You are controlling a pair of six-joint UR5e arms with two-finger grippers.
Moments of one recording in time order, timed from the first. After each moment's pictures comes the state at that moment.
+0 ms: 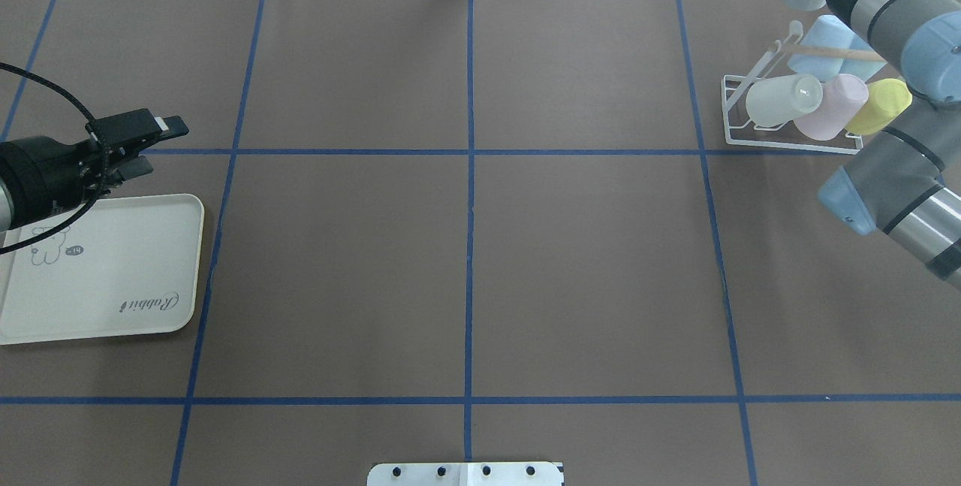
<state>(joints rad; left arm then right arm) -0.70 -1.46 -2.10 -2.54 -1.57 -1.68 1.01 -1.28 1.43 -0.49 1.32 0.74</state>
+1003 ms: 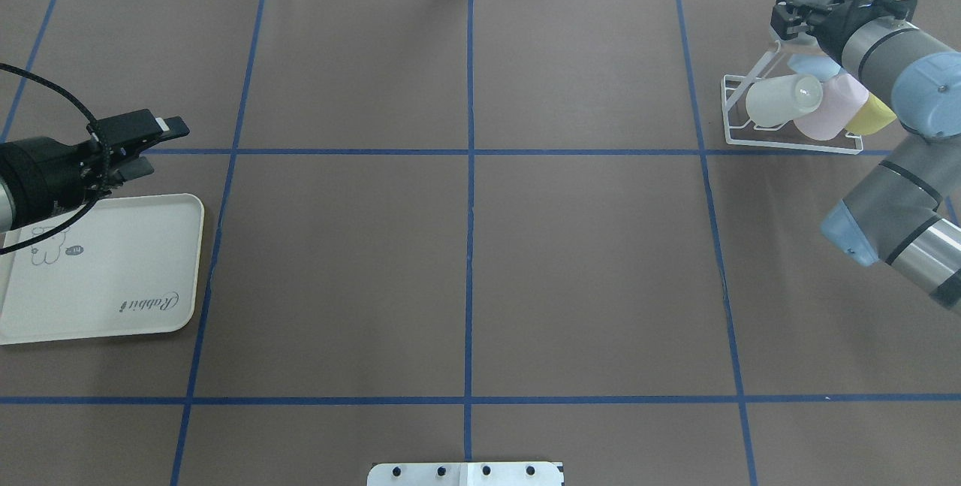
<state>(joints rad) -0.70 -1.46 -2.10 -2.54 -1.57 -1.68 0.96 -1.32 1.43 -0.48 1.32 0.74</state>
